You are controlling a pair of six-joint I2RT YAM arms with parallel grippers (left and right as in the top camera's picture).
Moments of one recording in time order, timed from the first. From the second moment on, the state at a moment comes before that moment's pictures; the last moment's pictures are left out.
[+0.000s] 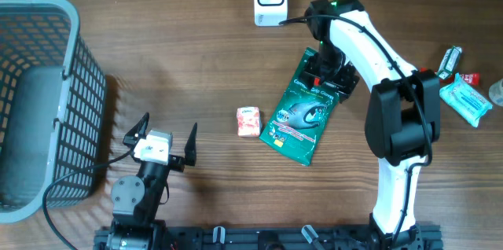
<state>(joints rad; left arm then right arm) -0.10 0.07 0.01 -0.07 0.10 0.07 0.30 2.20 1.80 -1.43 0.02 0.82</state>
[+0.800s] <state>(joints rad) -0.10 0.07 0.01 -0.07 0.10 0.07 0.49 2.30 1.76 -1.23 0.10 1.00</state>
